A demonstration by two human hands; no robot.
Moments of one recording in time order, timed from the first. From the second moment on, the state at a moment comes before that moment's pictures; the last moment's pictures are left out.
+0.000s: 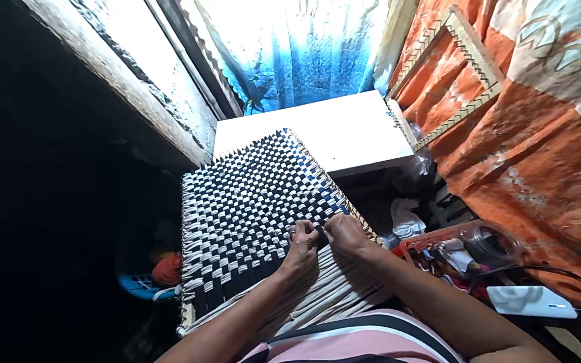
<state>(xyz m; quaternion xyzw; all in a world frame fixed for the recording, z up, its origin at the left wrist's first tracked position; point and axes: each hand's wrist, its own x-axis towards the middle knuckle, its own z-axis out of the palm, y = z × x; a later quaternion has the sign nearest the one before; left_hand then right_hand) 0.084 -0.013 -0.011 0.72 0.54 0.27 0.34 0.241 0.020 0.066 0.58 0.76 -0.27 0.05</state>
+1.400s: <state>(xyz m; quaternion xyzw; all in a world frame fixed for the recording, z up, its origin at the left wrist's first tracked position) 0.111 0.001 0.035 0.71 0.48 0.44 0.26 0.268 0.032 0.103 0.49 0.60 -0.55 -0.33</state>
